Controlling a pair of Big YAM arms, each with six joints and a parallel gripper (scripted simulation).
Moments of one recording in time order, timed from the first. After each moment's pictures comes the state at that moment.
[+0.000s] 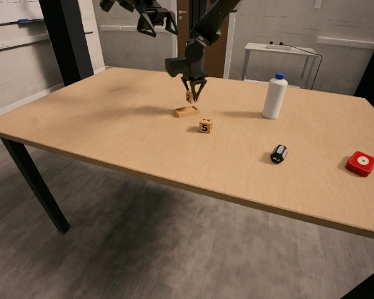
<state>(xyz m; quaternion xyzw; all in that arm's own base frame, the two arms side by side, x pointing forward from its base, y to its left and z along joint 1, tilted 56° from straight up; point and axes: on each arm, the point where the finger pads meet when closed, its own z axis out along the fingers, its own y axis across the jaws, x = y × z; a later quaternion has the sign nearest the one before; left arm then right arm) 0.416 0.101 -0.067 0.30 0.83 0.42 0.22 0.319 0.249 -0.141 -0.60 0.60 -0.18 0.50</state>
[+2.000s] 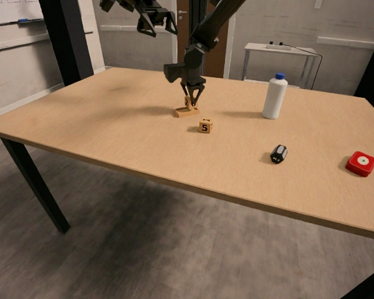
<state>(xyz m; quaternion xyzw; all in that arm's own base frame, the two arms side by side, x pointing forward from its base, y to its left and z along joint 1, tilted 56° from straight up) 0.430 0.108 -0.083 0.33 0.82 0.42 0.21 0.319 0.249 -0.141 -0.60 0.60 -0.18 0.50</state>
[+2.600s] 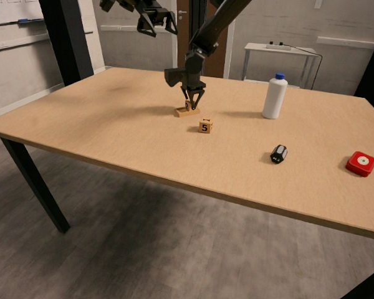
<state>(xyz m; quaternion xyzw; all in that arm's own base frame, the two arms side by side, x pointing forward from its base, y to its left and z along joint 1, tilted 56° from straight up) 0.439 0.119 -0.093 0.34 0.81 0.43 0.20 0.319 0.249 -0.141 -0.60 0.60 -0.18 0.50</state>
